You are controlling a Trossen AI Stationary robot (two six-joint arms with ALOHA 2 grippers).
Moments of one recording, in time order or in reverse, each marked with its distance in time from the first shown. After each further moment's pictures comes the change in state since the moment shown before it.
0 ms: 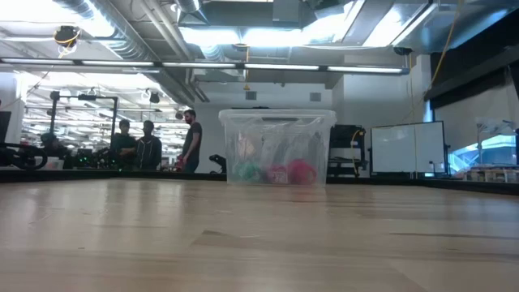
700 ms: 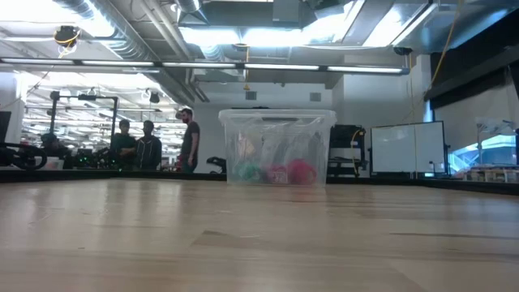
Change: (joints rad) left arm -0.114 0.045 -0.001 0.097 0.088 -0.015; right arm -0.296 -0.191 -0.106 -0.418 -0.058 0.375
